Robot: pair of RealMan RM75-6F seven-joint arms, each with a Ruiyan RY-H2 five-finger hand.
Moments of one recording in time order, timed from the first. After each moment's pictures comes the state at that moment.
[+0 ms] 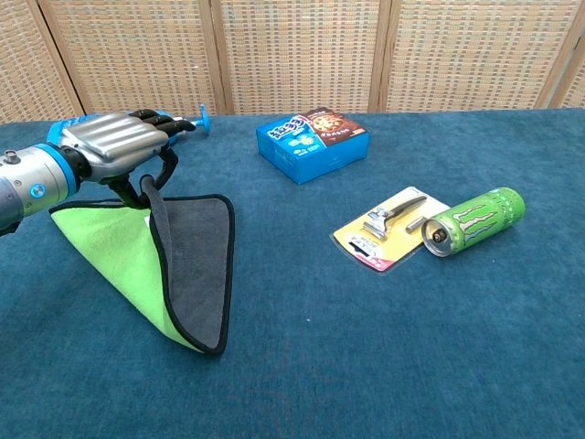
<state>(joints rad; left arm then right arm) -0.76 -1.66 -0.21 -1.09 1.31 0.89 0.51 0.03 -0.99 0.03 -1.69 -1.40 1.39 -0.02</state>
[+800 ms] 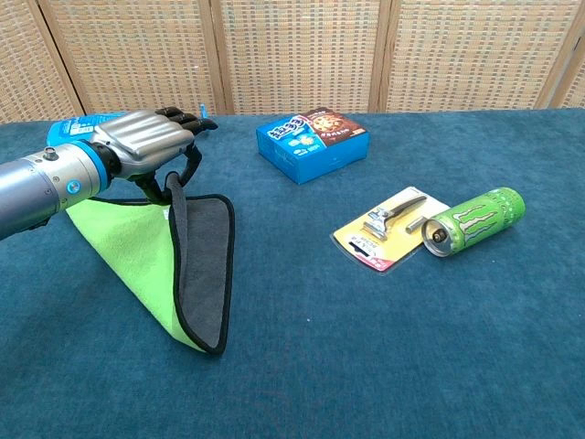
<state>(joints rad) -0.83 -1.72 -0.20 -1.03 1.26 0.88 0.55 0.03 -0.99 0.03 -1.69 -1.41 1.39 -0.01</state>
